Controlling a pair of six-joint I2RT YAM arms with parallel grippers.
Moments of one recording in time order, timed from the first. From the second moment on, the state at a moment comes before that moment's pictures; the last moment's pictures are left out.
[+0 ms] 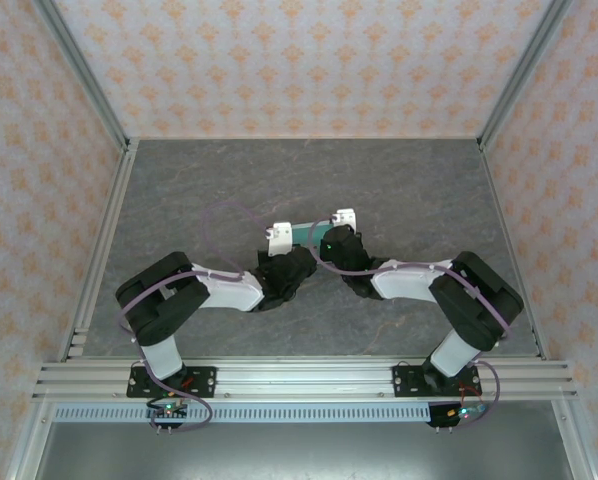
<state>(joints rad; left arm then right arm) -0.88 1.76 0.77 0.31 -0.96 -0.56 0.75 1.61 0.69 0.33 0.45 0.40</state>
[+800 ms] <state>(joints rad) -0.90 1.78 0.74 0.38 -1.00 -0.52 0.75 1.61 0.68 0.34 0.45 0.40</state>
